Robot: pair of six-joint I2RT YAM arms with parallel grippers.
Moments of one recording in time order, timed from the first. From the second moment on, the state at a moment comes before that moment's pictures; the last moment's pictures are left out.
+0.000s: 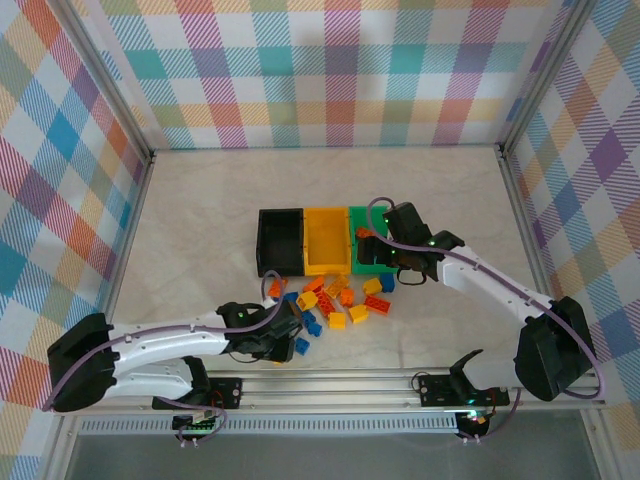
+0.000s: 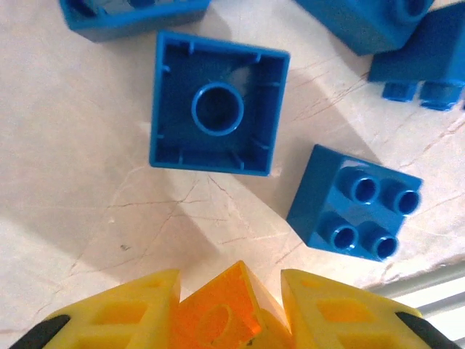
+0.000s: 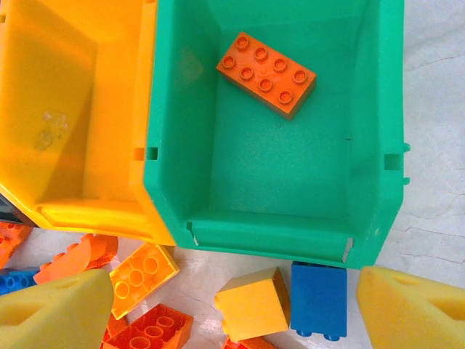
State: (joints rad) left arm -1.12 1.15 0.59 -0.73 -0.05 -0.92; right arm 0.58 1.33 0.96 -0.58 0.02 0.52
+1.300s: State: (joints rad) left arm -0.55 1.71 1.34 -0.60 -0.24 -0.70; right arm 0.58 1.20 0.80 -0.60 -0.12 0.59
